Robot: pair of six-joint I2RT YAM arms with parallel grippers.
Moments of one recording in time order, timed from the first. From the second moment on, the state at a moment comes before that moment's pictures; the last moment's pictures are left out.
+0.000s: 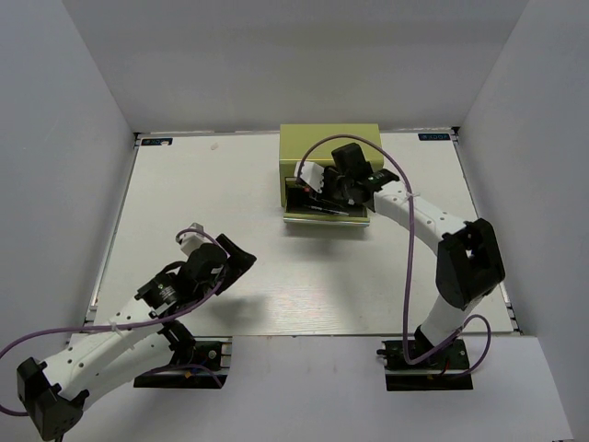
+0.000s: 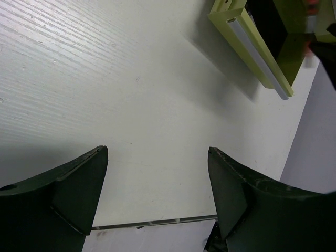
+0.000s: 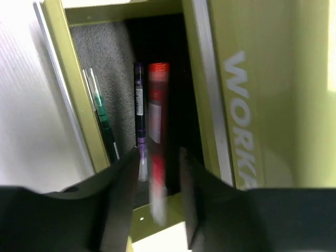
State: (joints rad) left arm -0.79 0.69 0.56 -0.60 -0.35 -1.27; right arm 0.58 1.69 1.34 -0.44 -0.19 -0.84
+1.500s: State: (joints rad) left arm -0.79 0.68 0.55 -0.60 -0.35 -1.27; right arm 0.59 1.83 1.24 -0.34 -0.19 -0.86
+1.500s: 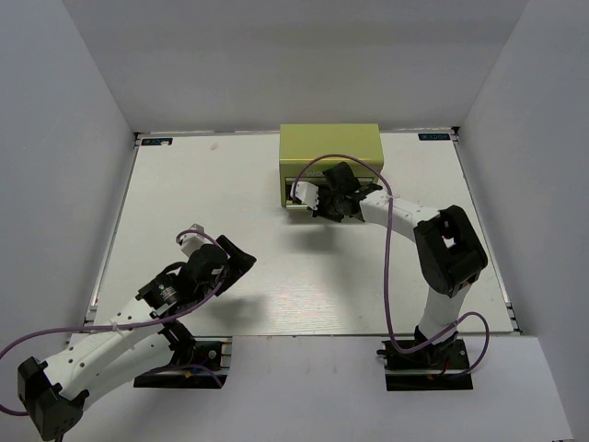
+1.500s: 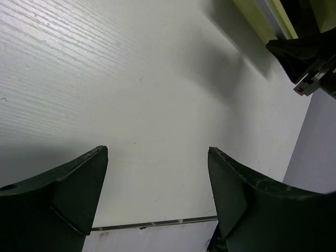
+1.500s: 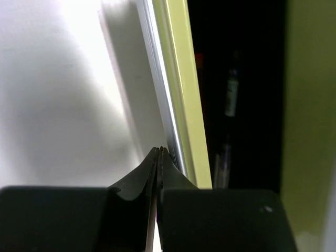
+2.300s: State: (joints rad) left arm -0.79 0.68 0.55 -0.59 -0.35 -1.27; right arm 0.58 1.84 1.16 -0.03 0.01 -0.84
